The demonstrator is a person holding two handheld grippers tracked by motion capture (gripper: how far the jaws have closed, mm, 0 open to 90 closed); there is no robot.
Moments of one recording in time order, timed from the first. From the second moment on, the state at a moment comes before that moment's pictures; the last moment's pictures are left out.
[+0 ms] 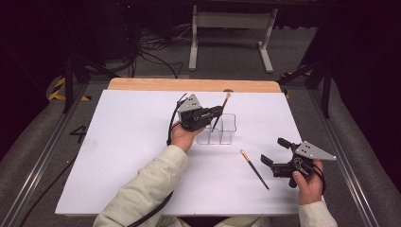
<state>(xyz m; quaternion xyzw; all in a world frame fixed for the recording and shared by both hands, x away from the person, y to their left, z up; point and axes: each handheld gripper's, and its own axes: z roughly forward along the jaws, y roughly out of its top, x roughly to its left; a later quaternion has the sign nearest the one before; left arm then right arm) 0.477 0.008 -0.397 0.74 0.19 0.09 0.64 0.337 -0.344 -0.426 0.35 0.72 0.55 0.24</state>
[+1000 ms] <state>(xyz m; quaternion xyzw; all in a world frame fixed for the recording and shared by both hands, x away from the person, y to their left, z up) 0.447 0.038 -0.371 0.75 0.18 0.04 0.64 0.339 -0.341 -0.424 0.35 0.72 0.55 0.24</state>
